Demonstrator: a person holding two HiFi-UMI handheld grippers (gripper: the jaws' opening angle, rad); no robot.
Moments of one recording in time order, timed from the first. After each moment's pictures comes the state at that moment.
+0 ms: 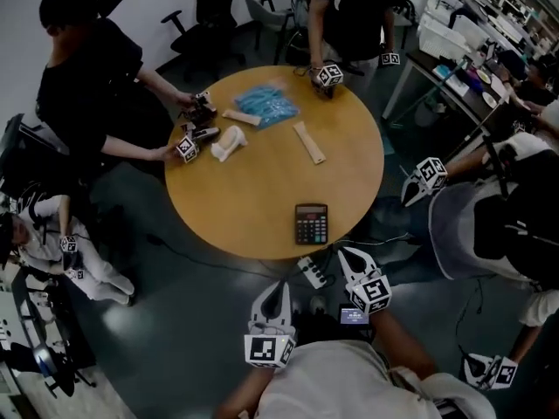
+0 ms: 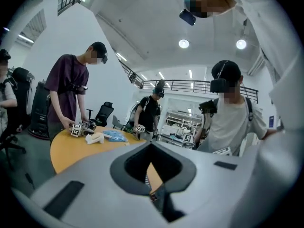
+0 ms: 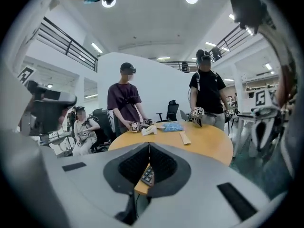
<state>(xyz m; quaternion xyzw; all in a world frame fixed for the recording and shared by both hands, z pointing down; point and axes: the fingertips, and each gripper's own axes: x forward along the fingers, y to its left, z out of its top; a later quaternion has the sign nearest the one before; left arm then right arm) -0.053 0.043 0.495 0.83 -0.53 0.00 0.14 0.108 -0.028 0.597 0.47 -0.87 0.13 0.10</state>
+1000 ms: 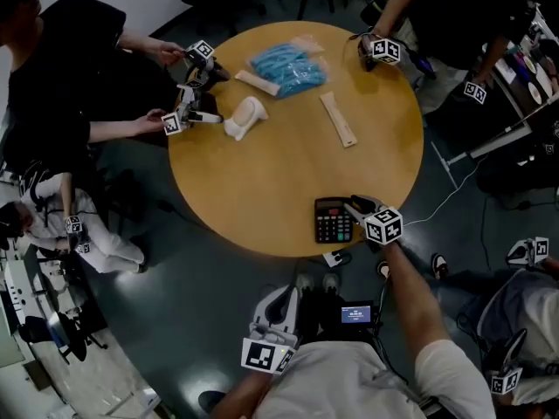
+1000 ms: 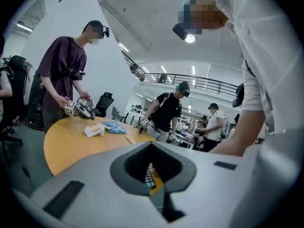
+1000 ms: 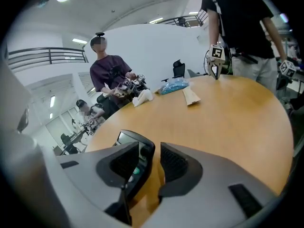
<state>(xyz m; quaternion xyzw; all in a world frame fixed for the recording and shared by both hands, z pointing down) -0.066 -0.010 0.531 0.83 -0.52 0.03 0.19 0.099 -0.210 0.779 0.35 -0.87 0.30 0.20</state>
